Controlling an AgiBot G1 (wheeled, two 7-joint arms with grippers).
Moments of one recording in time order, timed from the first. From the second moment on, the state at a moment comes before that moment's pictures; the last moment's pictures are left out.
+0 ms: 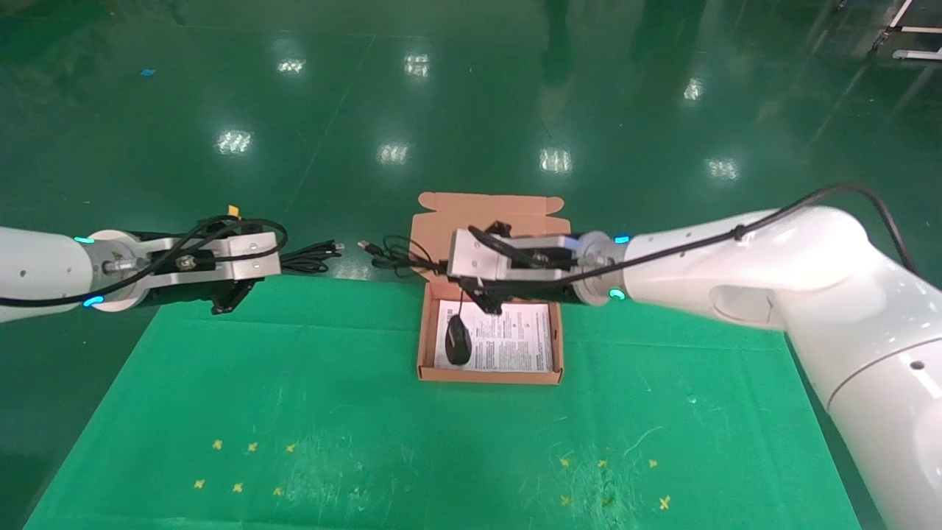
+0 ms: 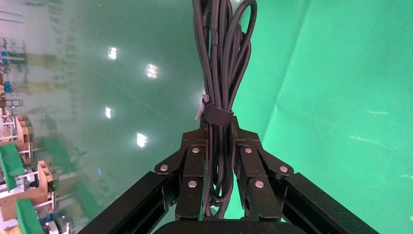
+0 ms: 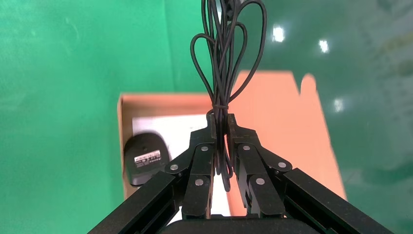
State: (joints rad) left arm -1.50 0.91 0.71 -1.19 2.25 1.03 -0.39; right arm 1.63 -1.35 -0.68 0.38 -1.54 -0.91 -0.43
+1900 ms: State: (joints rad) left arm -1.45 1.20 0.75 -0.90 2.13 0.77 -0.13; right arm 1.63 -1.10 -0.77 0.48 -1.52 -0.84 -0.28
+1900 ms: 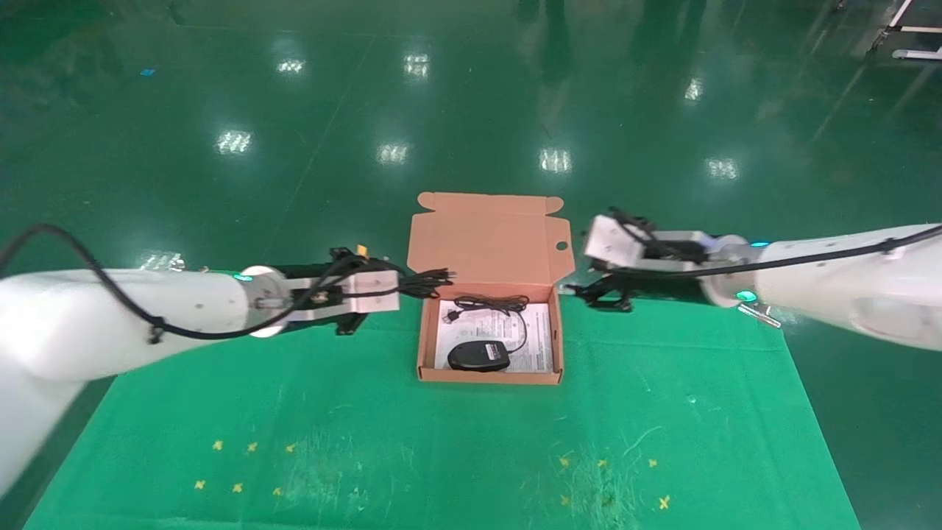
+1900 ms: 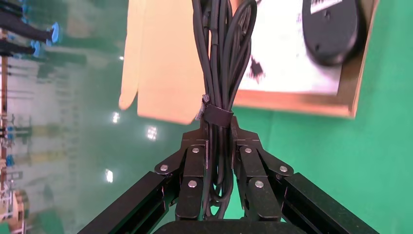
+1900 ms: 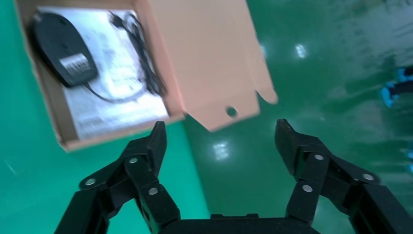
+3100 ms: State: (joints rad) left arm -1.50 1.37 1.03 -0.61 1.70 0.53 0.16; right arm 1.56 -0.87 -0.80 0.86 -1.61 -0.79 0.00
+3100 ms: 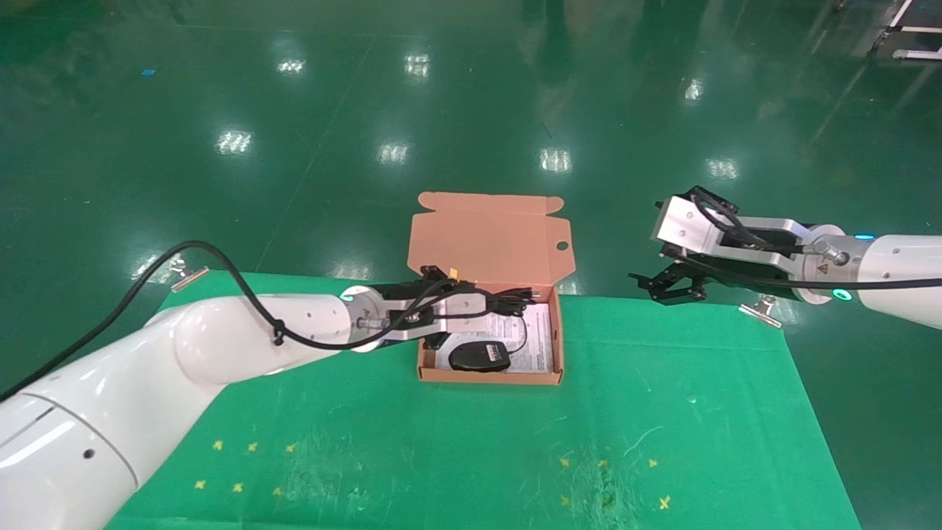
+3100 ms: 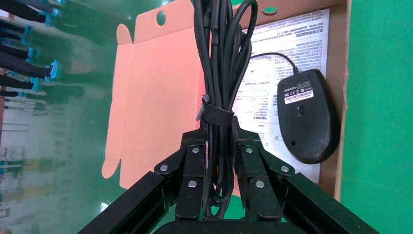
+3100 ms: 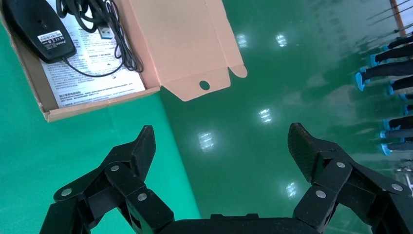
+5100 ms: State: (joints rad) left arm -1.42 1.02 0.70 -0.88 1.32 0.88 -0.03; right arm 1.42 -0.77 -0.60 1.05 -1.30 -1.06 0.06
